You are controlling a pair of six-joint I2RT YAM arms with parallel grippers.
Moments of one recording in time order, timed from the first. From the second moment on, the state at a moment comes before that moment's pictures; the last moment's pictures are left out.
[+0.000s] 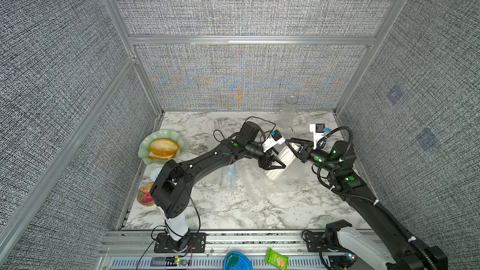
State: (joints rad) left arm -0.77 1.74 1.32 -0.17 0.93 0.05; right arm 0.26 0.94 0.68 0.20 -0.57 0.55
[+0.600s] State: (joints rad) left arm -0.50 1.43 0.96 0.15 0.58 -0.19; right arm 0.38 1.36 1.16 -0.04 -0.19 0.33
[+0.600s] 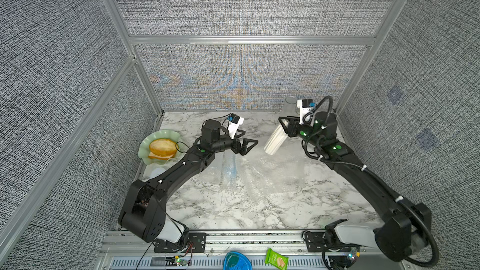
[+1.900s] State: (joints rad) left arm -0.39 1.12 0.80 -0.20 -0.17 -0.31; right arm 0.39 2.46 2.16 0.00 0.09 0.02
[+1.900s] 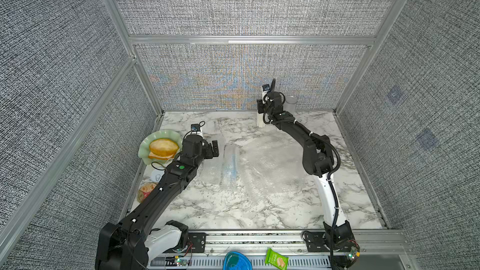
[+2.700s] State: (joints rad) left arm -0.38 1.22 0.88 -0.29 -0.19 -0.30; right arm 0.39 2.32 2.10 0.04 0.08 0.04
